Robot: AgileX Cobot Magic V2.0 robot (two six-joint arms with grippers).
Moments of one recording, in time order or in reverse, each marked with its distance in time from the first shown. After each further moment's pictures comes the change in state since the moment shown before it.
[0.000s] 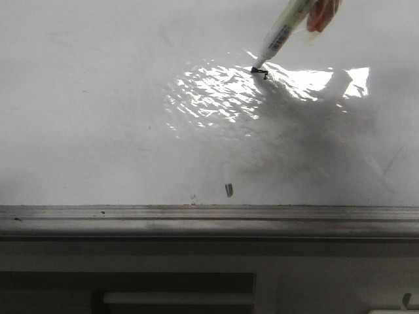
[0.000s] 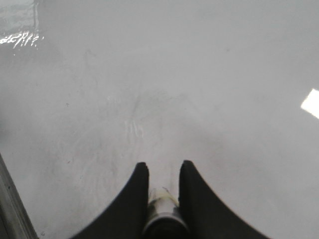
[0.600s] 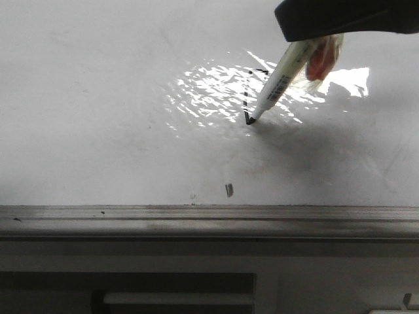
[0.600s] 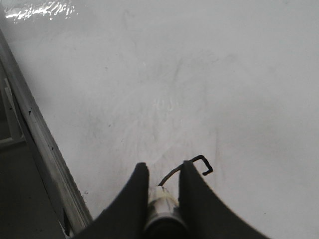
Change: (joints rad) left arm 0.000 0.000 0.000 0.000 0.022 0.000; right arm 0.045 -0.015 -0.002 0.019 0.136 0.006
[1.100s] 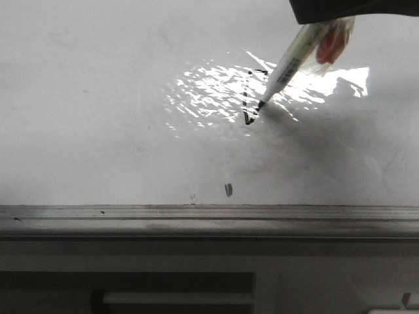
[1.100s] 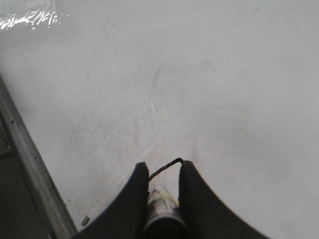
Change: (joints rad) left arm 0.000 0.000 0.000 0.000 0.007 0.001; right arm -0.045 -0.009 0.000 -0.002 -0.016 0.006
